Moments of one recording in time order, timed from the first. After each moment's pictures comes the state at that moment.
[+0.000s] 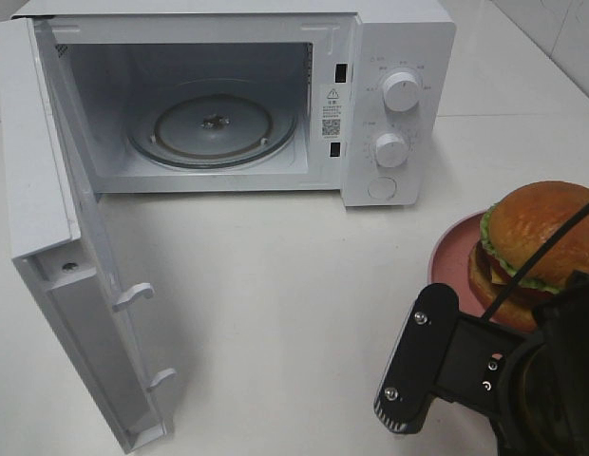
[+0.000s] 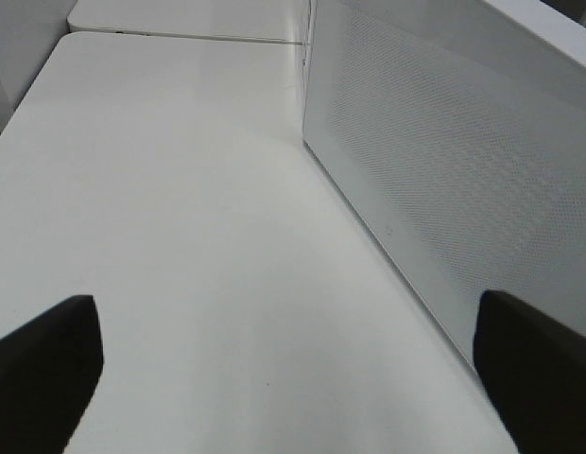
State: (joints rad) left arm 0.04 -0.01 -0.52 -0.10 1.08 0.04; right arm 1.21 1.42 -0.57 -0.57 0.96 0.50
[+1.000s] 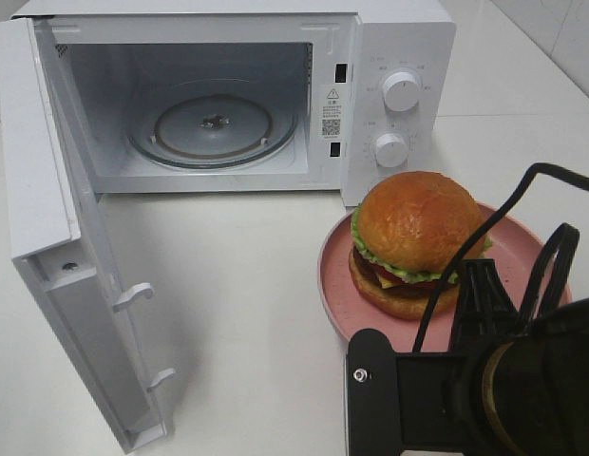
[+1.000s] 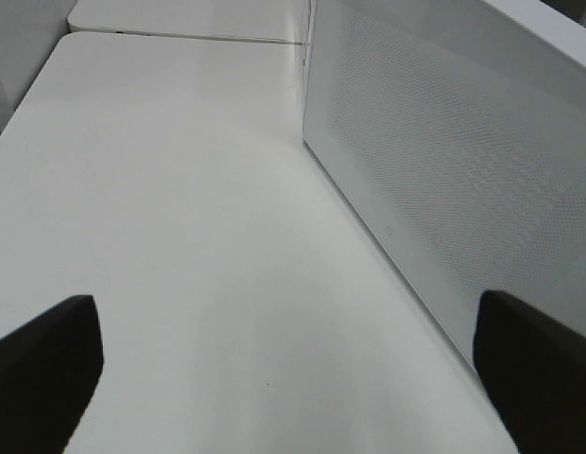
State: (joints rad) left arm 0.04 -0.01 -0.52 -0.10 1.08 0.04; right arm 1.22 1.42 -0.57 -0.67 0.77 0.13
